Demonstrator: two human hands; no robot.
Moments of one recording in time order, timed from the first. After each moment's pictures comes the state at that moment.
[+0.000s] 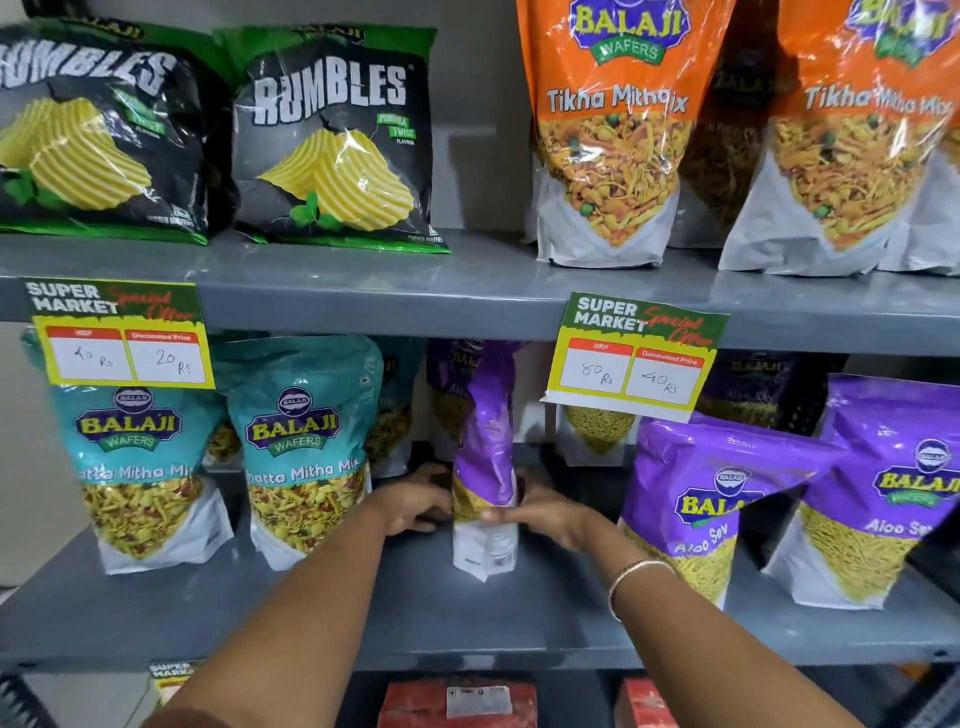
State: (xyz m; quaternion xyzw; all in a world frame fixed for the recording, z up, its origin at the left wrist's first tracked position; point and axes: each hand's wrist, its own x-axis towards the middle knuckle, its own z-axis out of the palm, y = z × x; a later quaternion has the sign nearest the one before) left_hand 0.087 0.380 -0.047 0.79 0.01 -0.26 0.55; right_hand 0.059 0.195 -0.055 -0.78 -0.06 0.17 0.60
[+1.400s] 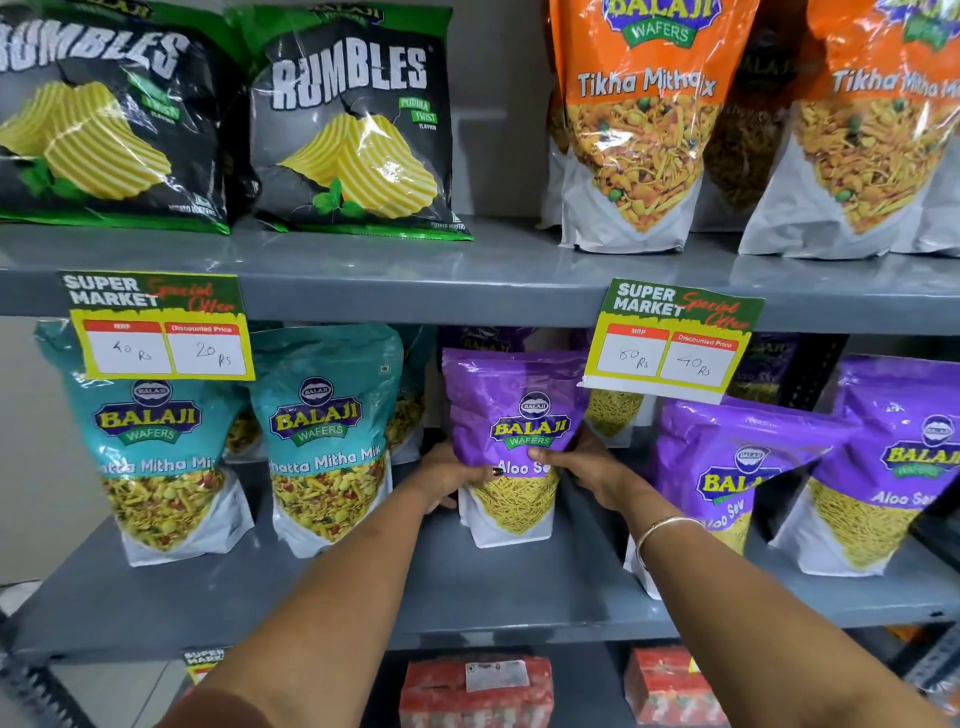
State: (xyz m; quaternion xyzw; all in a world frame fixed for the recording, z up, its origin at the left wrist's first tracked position) left_hand 0.080 0.377 -0.034 0.79 0.00 -0.18 0.59; right_hand 0.072 0.178 -0.037 -0.74 0.02 0.00 0.67
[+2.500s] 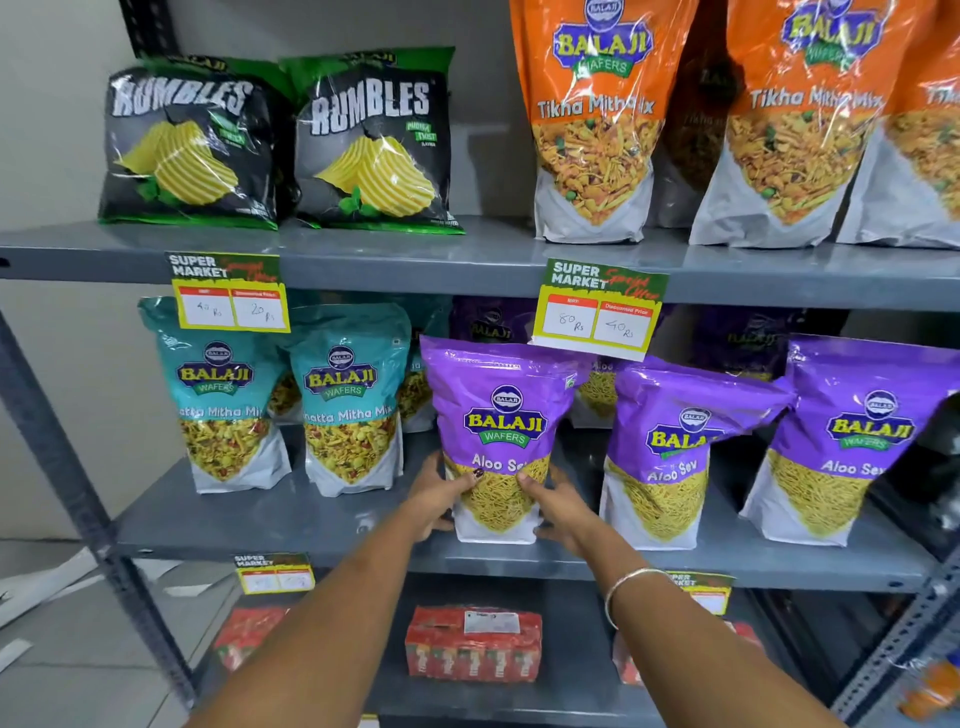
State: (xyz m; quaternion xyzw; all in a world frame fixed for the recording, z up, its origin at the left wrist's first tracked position) left_hand -0.034 0.364 -0.049 0.73 0.10 -0.12 0.67; right_hand -0.042 0.202 -0.065 -0.70 0.10 0.09 0.70
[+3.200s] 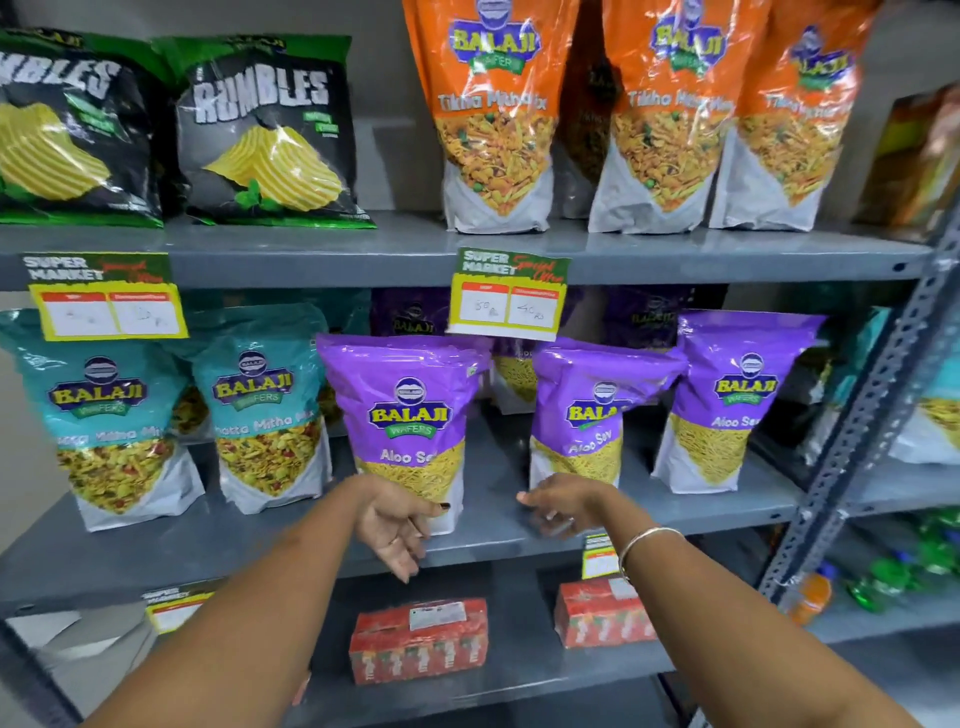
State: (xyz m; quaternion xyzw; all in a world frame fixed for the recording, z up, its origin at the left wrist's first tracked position) left_hand -0.025 0.349 -0.043 0.74 0.09 -0.50 0.44; right_hand -0.059 0.114 -0.057 -0.84 0.15 0.23 0.46
